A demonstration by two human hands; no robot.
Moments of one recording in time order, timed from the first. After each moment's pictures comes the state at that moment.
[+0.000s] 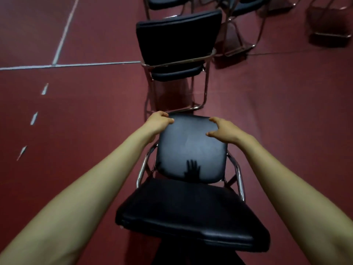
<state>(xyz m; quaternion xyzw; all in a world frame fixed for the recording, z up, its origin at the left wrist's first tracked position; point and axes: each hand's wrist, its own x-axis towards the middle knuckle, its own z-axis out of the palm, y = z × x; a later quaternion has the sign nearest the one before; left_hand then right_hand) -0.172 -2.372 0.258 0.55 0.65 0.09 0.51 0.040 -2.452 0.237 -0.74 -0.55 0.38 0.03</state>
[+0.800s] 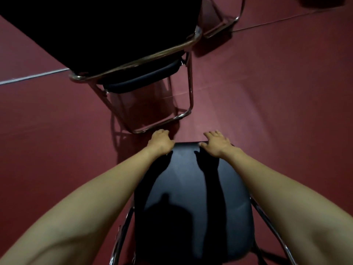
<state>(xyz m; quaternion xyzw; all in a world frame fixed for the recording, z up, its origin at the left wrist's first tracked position) -0.029 -2.153 -0.066 0.77 0.51 -0.20 0.32 0.141 -2.258 -0.076 -0.79 -0.47 0.38 -0.09</state>
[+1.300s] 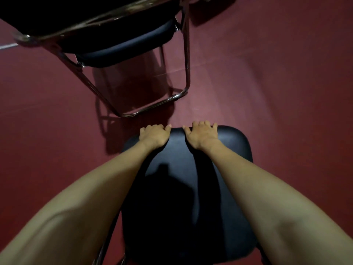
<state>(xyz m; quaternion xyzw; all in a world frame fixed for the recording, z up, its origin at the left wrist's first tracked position) -0.026 -2.151 -0.151 0.77 0.51 -0.28 0.27 0.105 -2.234 -0.149 -0.82 -0.45 0.33 -0.13</state>
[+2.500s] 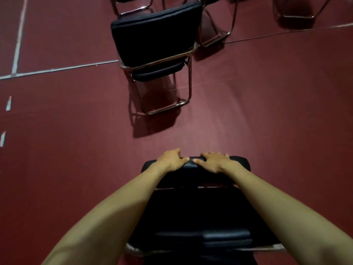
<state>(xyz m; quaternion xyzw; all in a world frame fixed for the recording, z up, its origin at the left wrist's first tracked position) -0.178 -2.410 0.166 0.75 0.47 -0.26 0.38 -0.022 -2.496 0.173 -0.75 -0.48 0.42 -0.19</state>
